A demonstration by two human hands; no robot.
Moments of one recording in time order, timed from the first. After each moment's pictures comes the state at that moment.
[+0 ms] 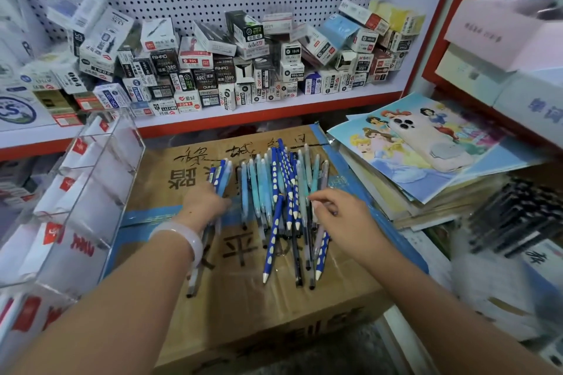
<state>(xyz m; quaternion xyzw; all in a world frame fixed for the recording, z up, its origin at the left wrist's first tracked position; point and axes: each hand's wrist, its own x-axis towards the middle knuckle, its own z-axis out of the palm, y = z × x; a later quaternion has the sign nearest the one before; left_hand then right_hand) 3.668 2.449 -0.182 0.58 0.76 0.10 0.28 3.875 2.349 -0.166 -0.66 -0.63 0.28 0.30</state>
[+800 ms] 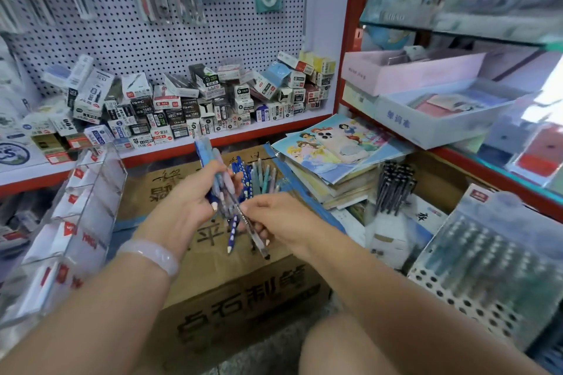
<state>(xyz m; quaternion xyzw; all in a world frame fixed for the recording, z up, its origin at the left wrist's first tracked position) 3.726 2.315 -0.062 0.27 0.45 0.46 0.72 3.844 2.235 -0.080 -0.59 -0.50 0.53 0.36</state>
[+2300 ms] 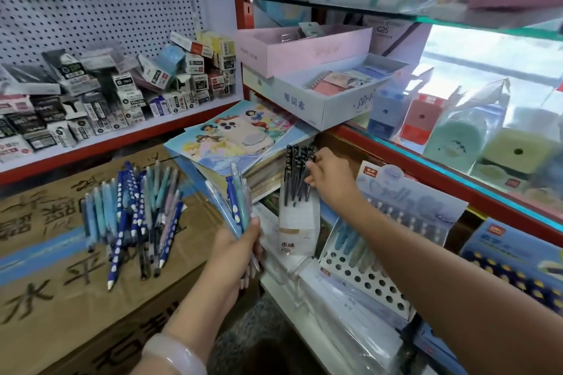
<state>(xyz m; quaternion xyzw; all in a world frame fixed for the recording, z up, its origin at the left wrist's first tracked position) 3.890 2.220 -0.150 0.52 0.47 0.33 0.63 4.083 2.224 -0.128 -0.80 -0.46 0.10 0.38</state>
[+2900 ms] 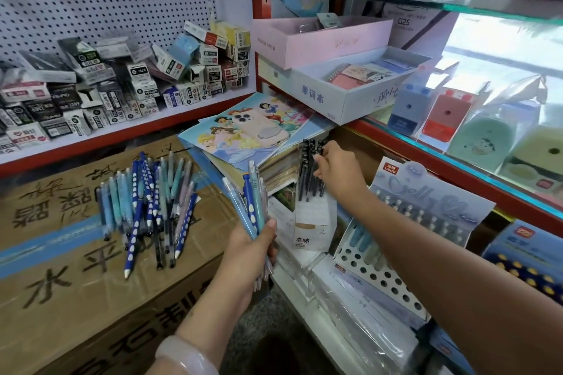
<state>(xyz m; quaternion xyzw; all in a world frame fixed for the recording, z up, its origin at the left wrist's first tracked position) 3.879 2.217 -0.151 0.52 0.46 0.31 0.65 4.081 2.248 -0.138 -0.81 -0.48 0.06 0.34</state>
